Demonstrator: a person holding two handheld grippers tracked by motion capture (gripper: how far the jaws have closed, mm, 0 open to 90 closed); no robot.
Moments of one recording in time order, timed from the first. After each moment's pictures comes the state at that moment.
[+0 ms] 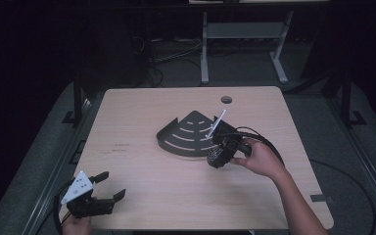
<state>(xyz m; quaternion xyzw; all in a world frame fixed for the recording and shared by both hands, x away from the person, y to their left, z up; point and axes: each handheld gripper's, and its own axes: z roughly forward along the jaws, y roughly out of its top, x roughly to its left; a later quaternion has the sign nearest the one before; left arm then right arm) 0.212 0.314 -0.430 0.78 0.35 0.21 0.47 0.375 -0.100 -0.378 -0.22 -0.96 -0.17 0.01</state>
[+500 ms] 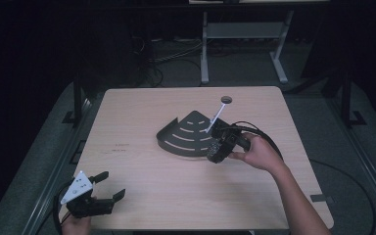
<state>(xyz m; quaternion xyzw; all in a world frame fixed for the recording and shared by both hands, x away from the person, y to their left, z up) 0.211 0.315 -0.430 0.78 0.35 0.21 0.48 0.388 -0.098 -0.372 -0.22 -0.96 -0.17 0.01</state>
